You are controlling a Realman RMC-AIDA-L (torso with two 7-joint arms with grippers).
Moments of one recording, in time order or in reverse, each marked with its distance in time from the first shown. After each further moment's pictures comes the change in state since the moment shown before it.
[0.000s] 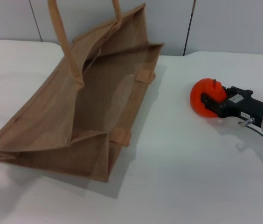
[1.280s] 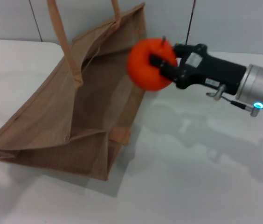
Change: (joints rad) left arm -0.007 0.001 -0.001 -0.007 0.012 0.012 0.011; right arm 0.036 -0.054 -0.110 0.236 -0.044 0.348 0.075
